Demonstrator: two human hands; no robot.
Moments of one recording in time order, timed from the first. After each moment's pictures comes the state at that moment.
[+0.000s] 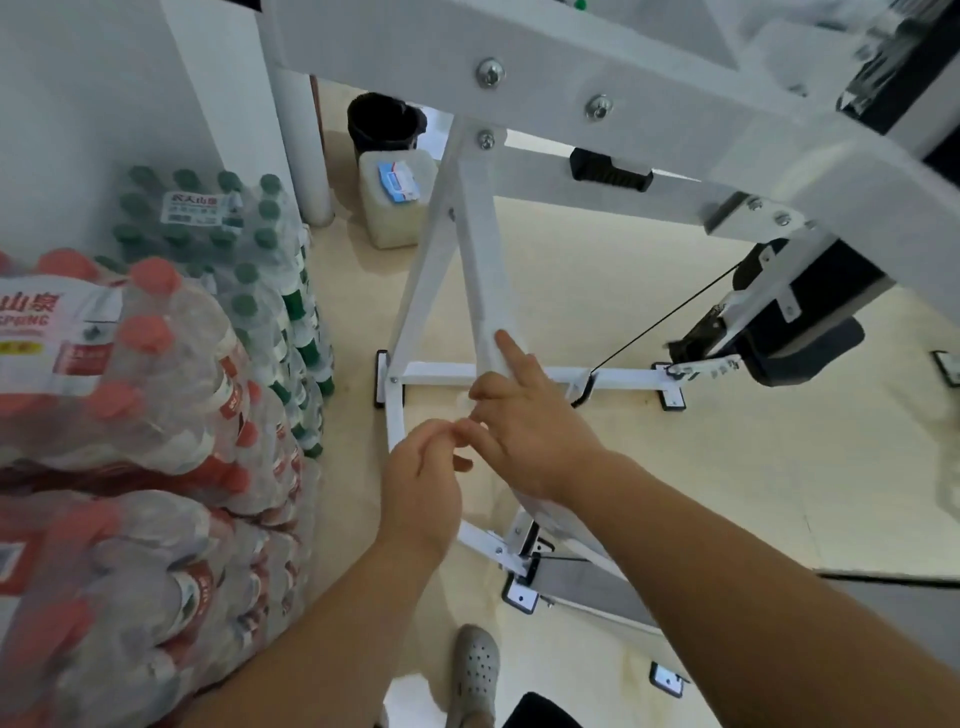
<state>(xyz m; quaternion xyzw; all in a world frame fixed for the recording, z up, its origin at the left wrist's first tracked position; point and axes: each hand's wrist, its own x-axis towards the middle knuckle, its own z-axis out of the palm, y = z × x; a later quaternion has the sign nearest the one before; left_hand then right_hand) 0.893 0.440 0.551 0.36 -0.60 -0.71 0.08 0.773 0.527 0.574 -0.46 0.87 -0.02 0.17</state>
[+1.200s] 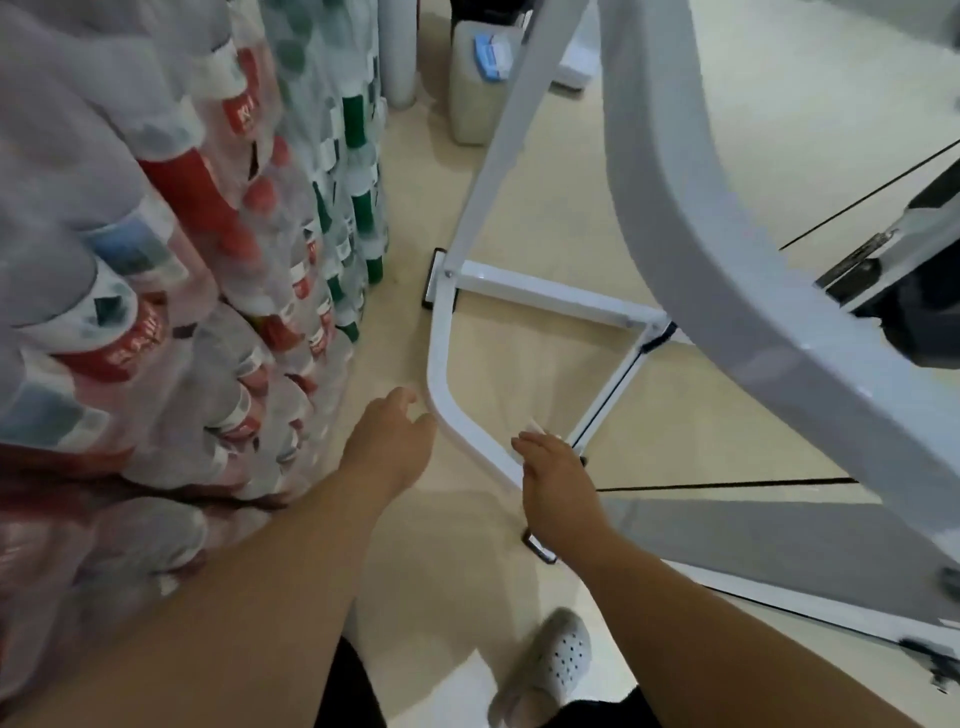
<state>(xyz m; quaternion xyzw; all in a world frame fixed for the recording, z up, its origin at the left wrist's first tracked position) 0.989 0.466 0.285 0.46 -0.73 -0.49 -0.12 0.895 0.666 0.256 -0.33 0.91 -0.16 0.21</state>
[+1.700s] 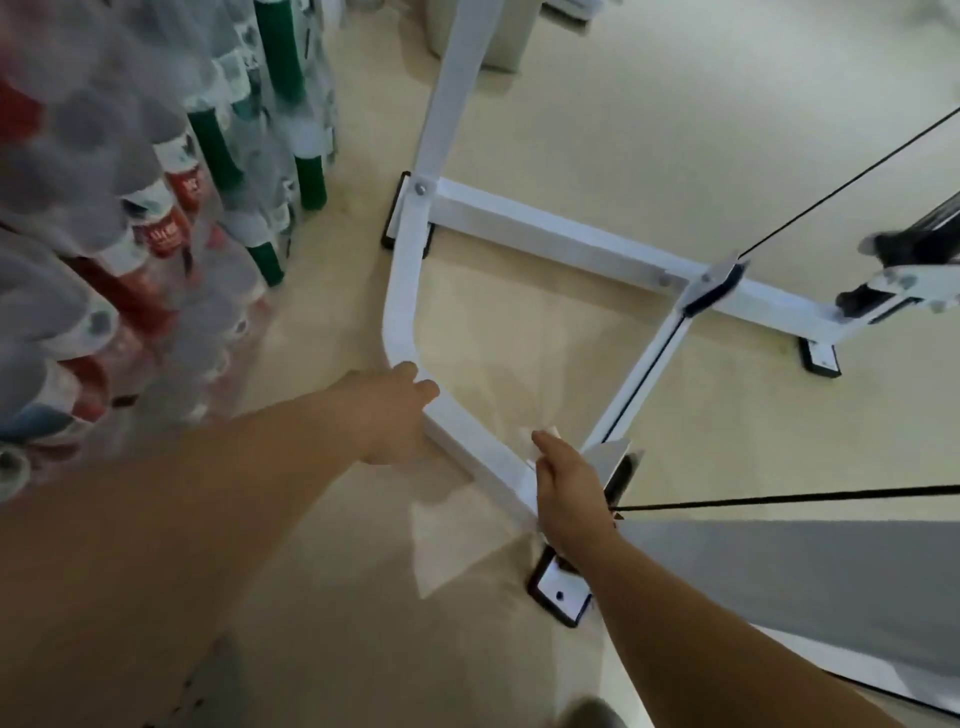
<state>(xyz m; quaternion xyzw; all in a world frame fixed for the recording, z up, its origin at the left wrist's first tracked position) 0.905 0.471 -0.023 0.10 -0.93 -0.16 -0.32 0.828 0.723 -0.063 -0.18 0.92 -0.25 0.25</state>
